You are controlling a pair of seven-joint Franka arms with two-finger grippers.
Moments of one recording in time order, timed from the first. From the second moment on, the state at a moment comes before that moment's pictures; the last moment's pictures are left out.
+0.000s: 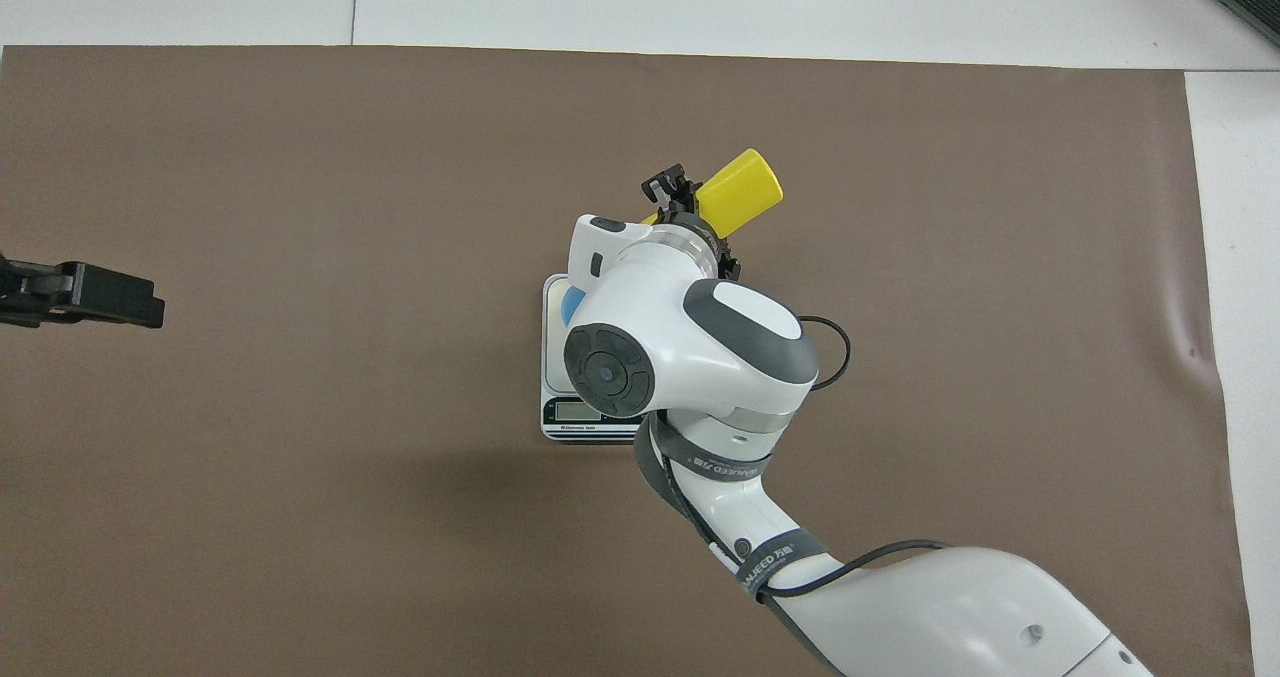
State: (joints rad) left arm 0.01 -0.08 -0.09 -1.60 -0.04 1.52 -0.01; right arm 0.48 0.44 0.11 -1.65 -0.90 2.27 -0.95
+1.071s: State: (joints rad) left arm 0.01 -0.08 -0.09 -1.60 -0.04 1.52 -0.01; right arm 0.50 0.44 0.11 -1.65 -0.96 2.24 -0.95
